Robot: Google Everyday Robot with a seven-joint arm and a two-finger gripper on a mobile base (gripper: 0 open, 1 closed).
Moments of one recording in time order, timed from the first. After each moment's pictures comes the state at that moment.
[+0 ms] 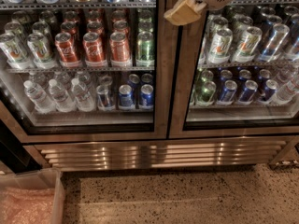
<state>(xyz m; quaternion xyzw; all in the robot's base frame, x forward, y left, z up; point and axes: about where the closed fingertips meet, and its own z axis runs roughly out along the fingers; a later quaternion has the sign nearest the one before) 0.579 -0.052 1.031 -0.64 0.67 0.11 0.37</state>
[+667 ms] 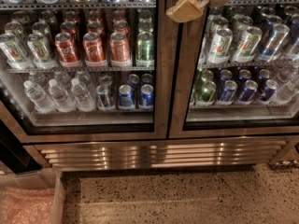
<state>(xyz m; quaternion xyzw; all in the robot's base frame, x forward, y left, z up) 0.585 -0.058 1.034 -0.64 0.67 0.11 0.37</state>
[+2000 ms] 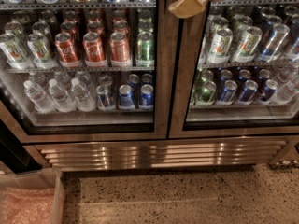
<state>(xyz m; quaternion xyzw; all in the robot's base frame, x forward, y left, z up) 0.595 -0.064 1.040 -0.64 0.67 0.11 0.37</state>
